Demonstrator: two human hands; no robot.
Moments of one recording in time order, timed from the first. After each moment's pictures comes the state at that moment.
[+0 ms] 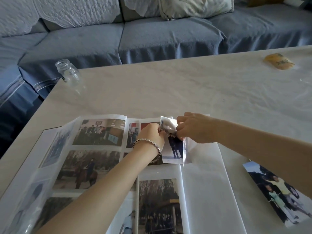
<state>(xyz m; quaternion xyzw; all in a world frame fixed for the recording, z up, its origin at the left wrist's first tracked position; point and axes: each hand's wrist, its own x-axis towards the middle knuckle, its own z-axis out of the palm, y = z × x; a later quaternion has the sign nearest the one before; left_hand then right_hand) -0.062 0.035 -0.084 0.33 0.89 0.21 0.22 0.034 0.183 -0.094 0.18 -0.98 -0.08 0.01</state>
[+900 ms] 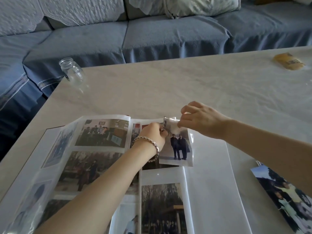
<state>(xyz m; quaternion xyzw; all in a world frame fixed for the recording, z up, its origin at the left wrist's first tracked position) -0.077 0.035 -0.081 0.35 0.88 0.19 0.24 0.027 0.199 -0.100 0.14 -0.96 -0.11 0.22</state>
